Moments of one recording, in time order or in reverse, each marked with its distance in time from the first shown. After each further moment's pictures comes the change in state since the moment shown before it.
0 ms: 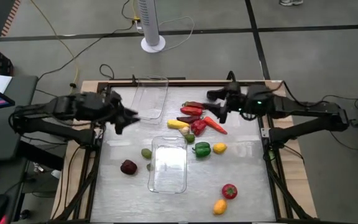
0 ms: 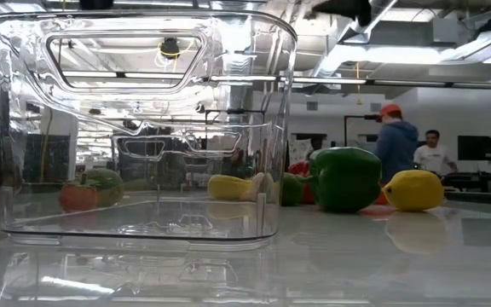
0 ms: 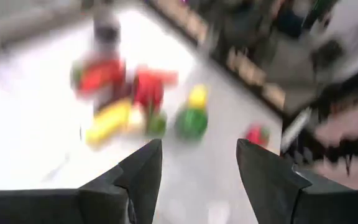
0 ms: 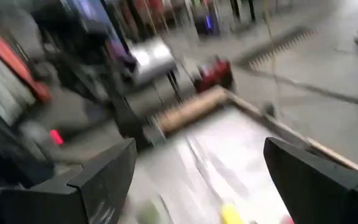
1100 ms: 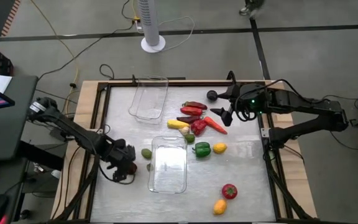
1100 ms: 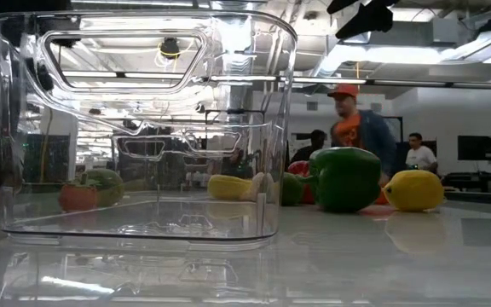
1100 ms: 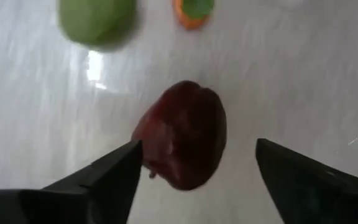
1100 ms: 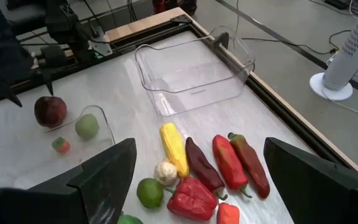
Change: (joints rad) left arm -0.512 0.342 -0.330 -0.081 0.105 0.015; right arm -0.016 0.013 0.122 -0.448 0.045 -0.083
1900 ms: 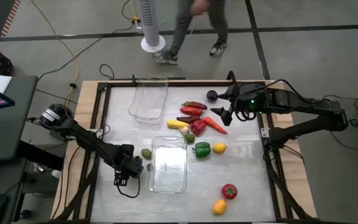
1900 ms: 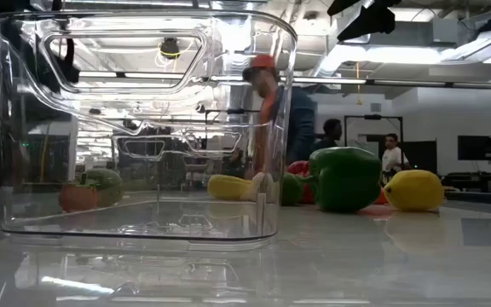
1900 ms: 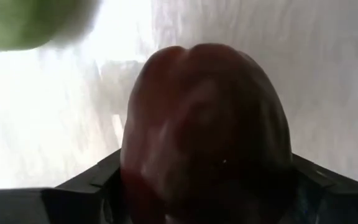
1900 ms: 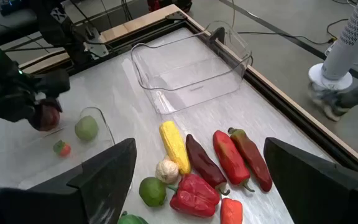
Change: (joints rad) left arm -0.008 0.241 0.045 -0.033 0.030 0.229; right arm -0.006 0.000 0.000 -0.013 0.008 0.052
